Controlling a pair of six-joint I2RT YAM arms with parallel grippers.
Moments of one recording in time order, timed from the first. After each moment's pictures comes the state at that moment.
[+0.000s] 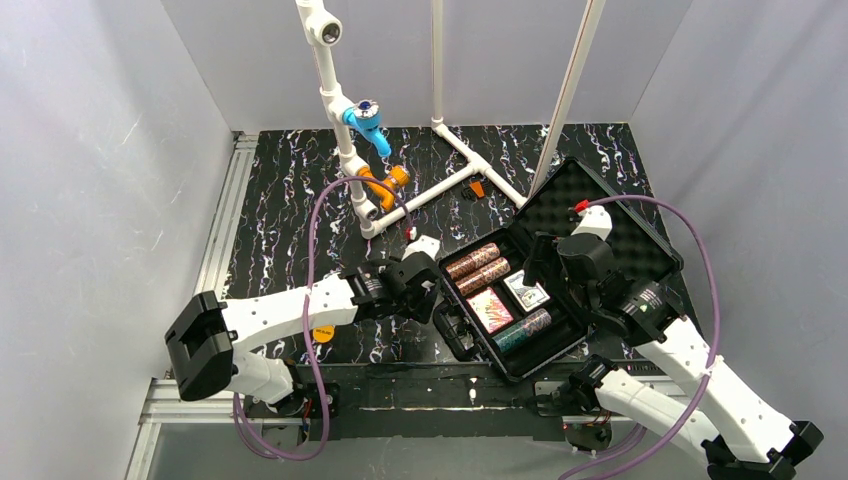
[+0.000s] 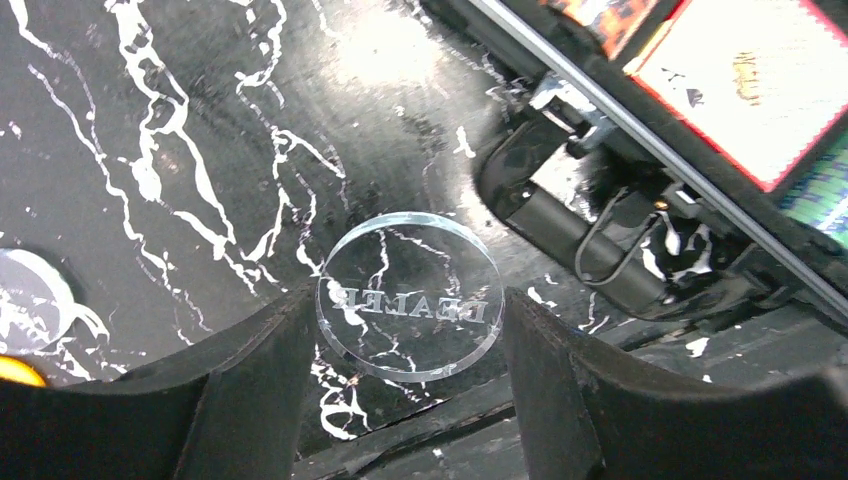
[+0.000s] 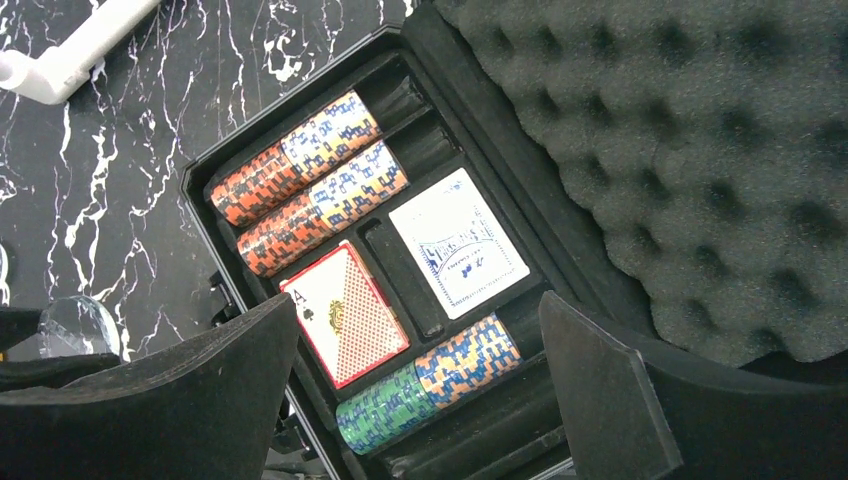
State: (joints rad) left arm -1.07 1.36 0.96 -0.65 -0.34 -0.55; right arm 0.72 0.72 0.90 -0.87 0.45 0.58
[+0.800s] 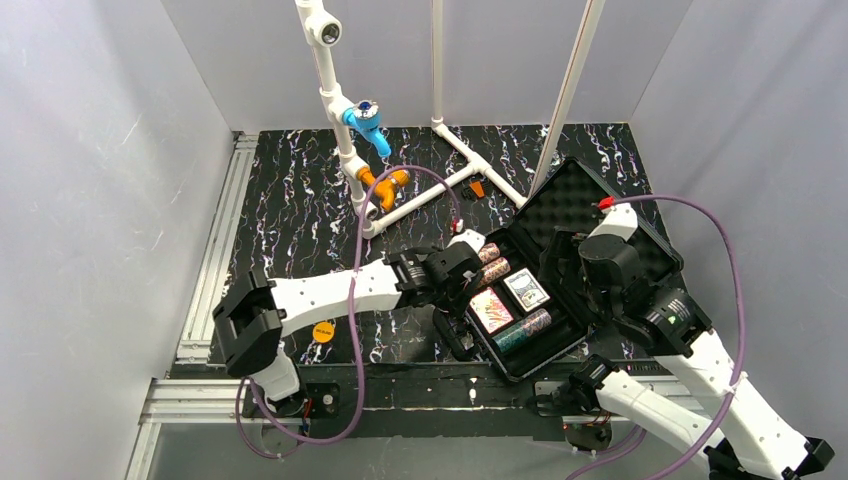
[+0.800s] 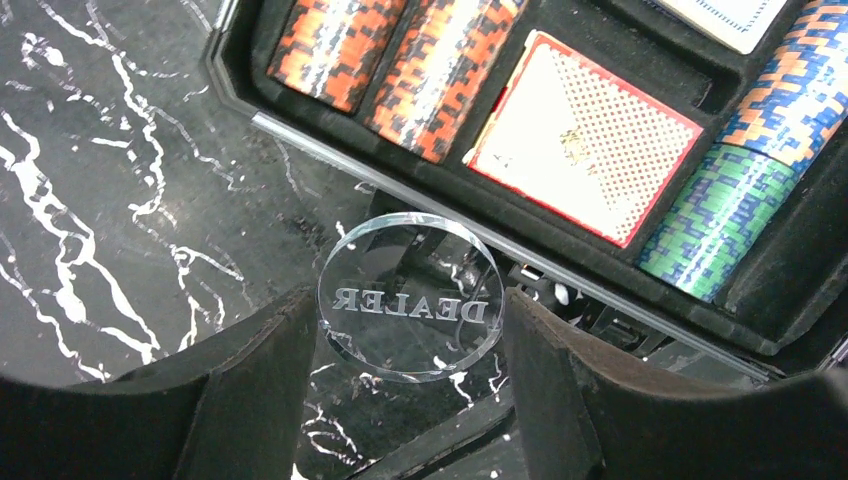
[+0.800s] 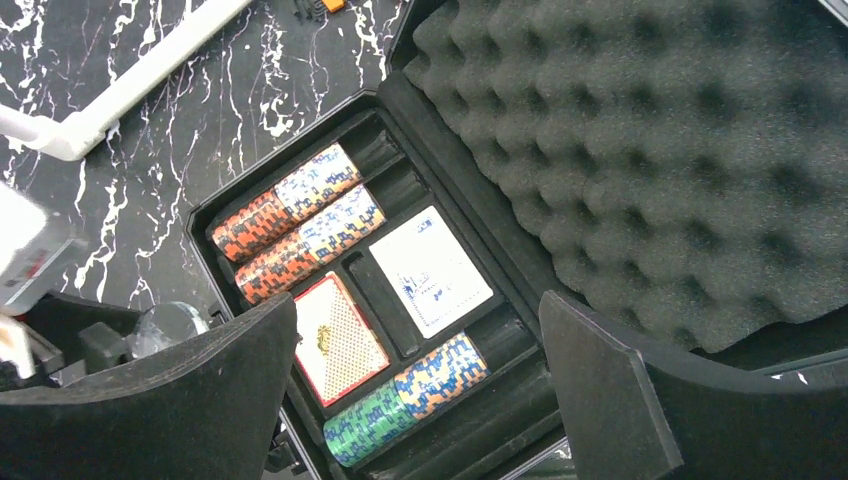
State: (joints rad) left arm -1.13 1.59 1.21 -0.63 -0.31 -0.47; right arm 0.72 0.68 0.99 -0.94 0.54 0.54
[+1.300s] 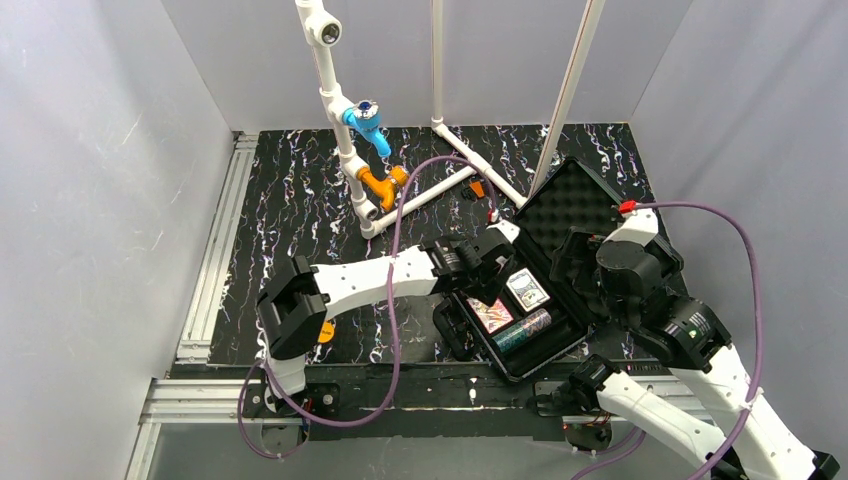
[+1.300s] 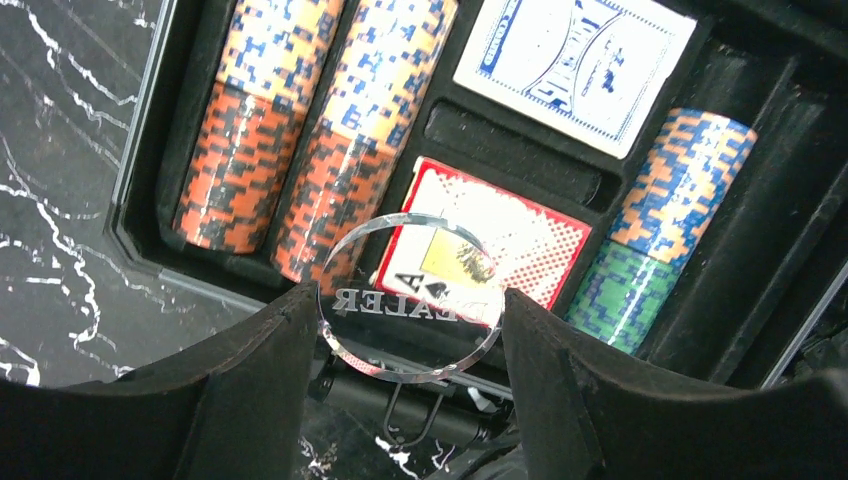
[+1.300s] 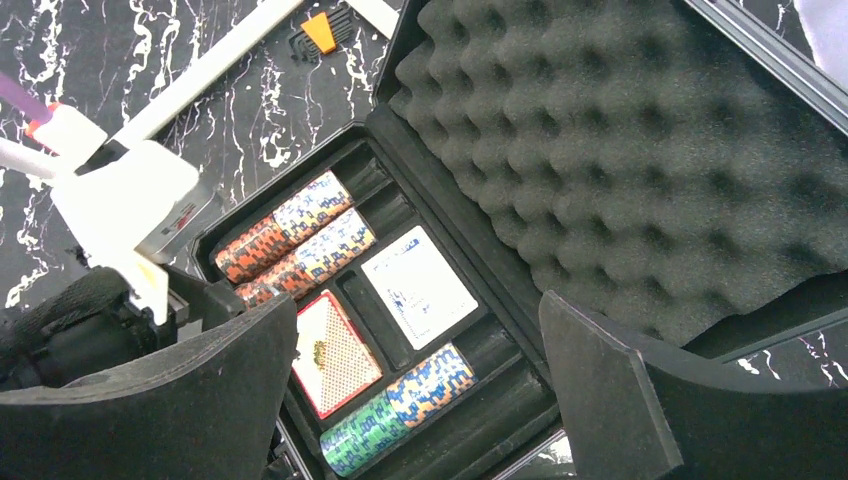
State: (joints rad) left arm -1.14 1.82 1.46 -0.61 -0.25 -0.41; right arm 0.72 0.62 1.03 -0.97 0.59 0.54
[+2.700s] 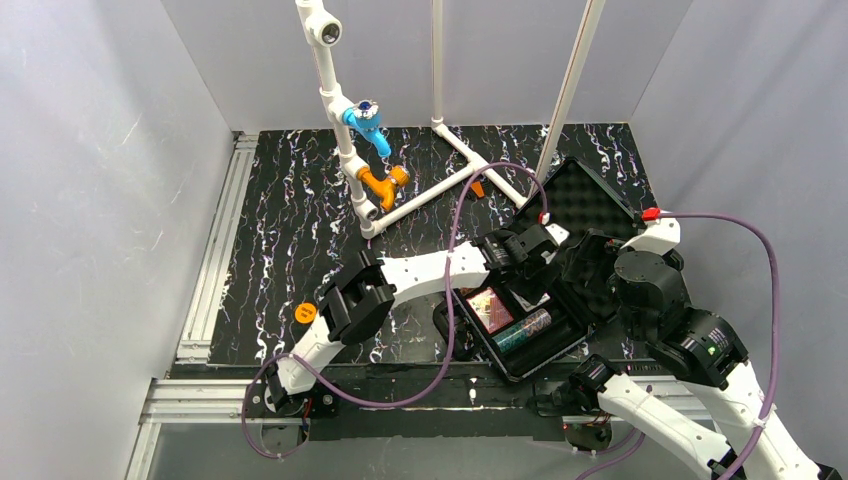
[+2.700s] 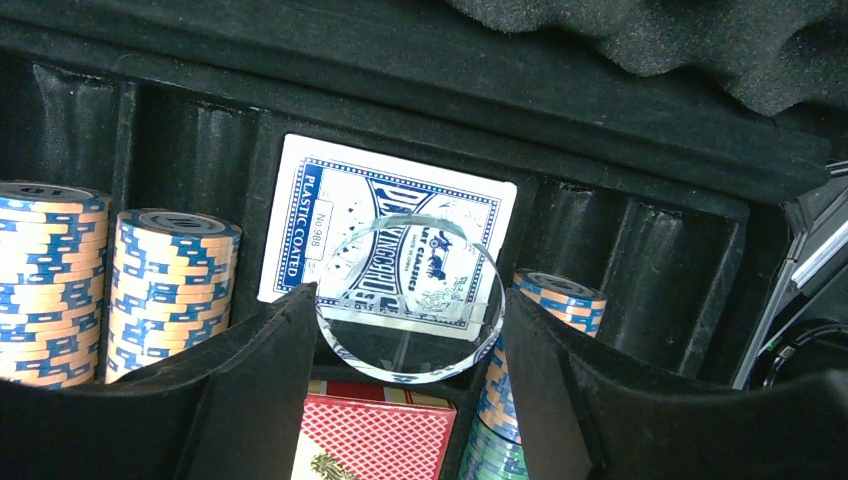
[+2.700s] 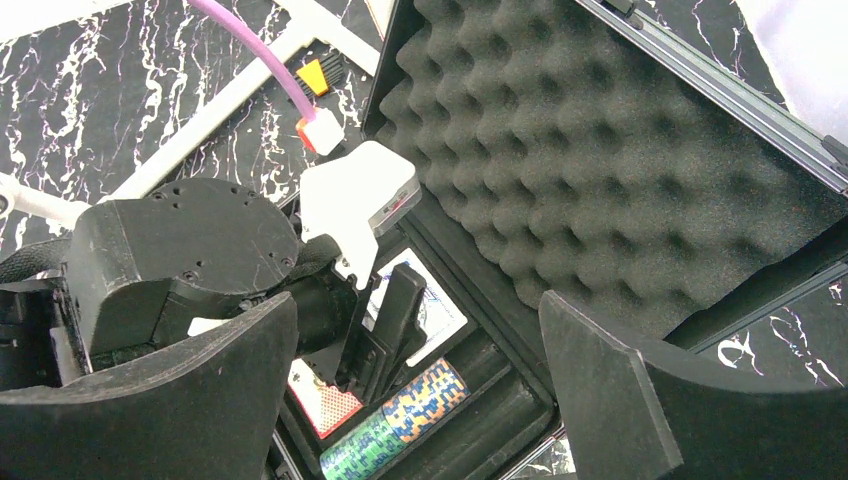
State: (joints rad) left arm -1.16 2.22 1.89 -0.58 -0.09 -0.34; right arm 0.72 0.54 1.04 -0.98 0.65 0.55
